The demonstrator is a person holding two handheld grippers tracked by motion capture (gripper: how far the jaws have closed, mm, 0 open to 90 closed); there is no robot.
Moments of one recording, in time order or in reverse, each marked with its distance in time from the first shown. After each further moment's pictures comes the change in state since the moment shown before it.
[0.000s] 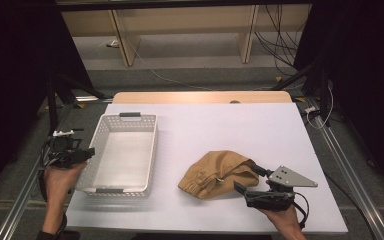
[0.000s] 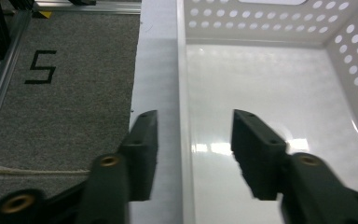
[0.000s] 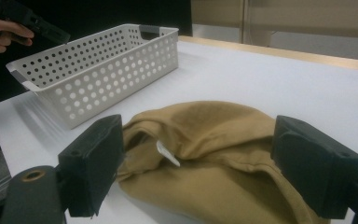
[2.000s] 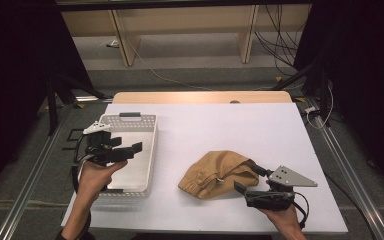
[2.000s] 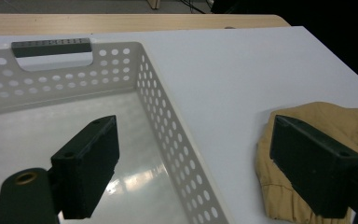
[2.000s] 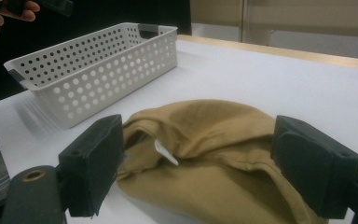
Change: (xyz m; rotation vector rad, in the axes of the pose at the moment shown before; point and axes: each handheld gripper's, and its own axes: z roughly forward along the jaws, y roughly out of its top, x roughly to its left) left arm -0.112 0.012 -0.035 -0.144 -0.408 0.128; right arm -0.001 -0.001 0.001 0.004 -0.003 0.000
